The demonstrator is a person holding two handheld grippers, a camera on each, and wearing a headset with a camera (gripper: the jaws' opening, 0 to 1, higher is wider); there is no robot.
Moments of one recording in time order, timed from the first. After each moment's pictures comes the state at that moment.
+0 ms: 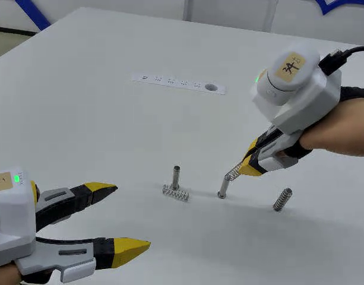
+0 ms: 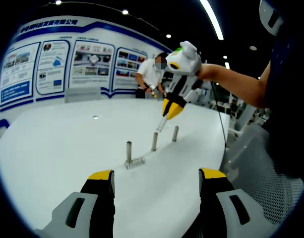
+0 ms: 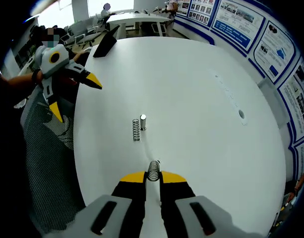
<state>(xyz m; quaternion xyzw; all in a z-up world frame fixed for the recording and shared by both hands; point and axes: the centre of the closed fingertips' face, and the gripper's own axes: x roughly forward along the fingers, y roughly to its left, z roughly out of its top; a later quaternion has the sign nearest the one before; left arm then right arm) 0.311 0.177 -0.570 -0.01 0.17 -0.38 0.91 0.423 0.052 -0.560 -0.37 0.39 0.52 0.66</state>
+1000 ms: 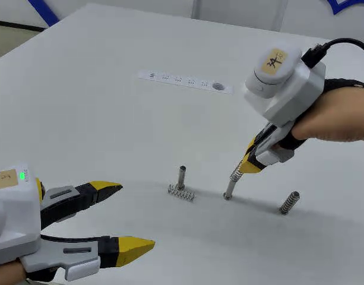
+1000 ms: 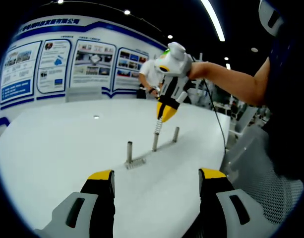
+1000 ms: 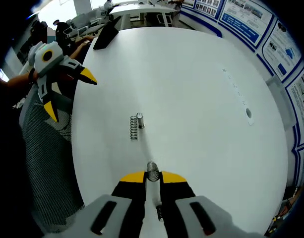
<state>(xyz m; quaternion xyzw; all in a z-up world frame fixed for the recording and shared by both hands) 0.311 0.177 -0.570 -0.02 0.17 -0.37 0.91 0.436 0.060 -0.571 -0.39 0.42 0.52 0.63</state>
